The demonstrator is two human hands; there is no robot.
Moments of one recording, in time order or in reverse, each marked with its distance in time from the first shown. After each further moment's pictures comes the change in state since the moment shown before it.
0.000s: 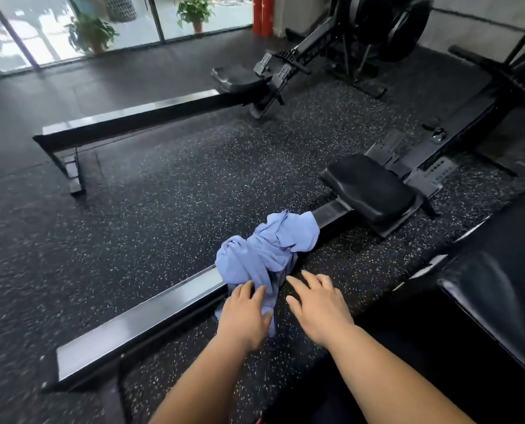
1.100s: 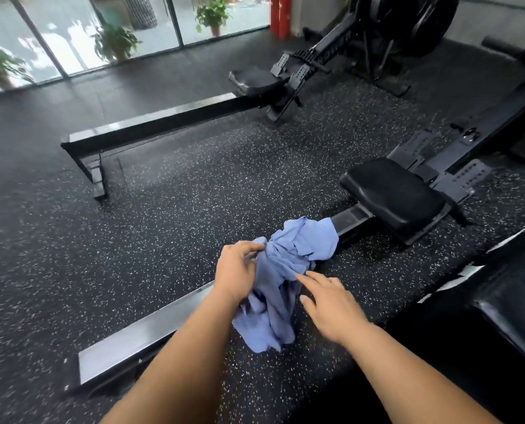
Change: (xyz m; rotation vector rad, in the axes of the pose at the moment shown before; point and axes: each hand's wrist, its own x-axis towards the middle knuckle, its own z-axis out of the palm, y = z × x) left_hand 0.062 -0.041 -0.085 -0.546 0.435 -0.036; right_hand 0.033 -0.005 -0.014 0.164 -0.026 -0.103
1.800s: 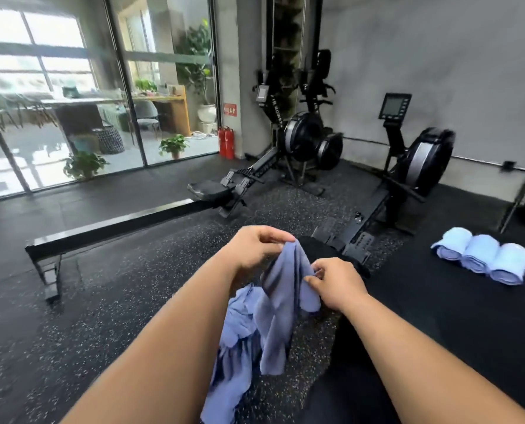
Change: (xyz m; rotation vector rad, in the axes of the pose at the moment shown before) left_hand -0.076 0.280 -0.111 -0.463 -0.425 0.380; right_hand -0.175 -0.001 -0.181 0.138 0.567 0.230
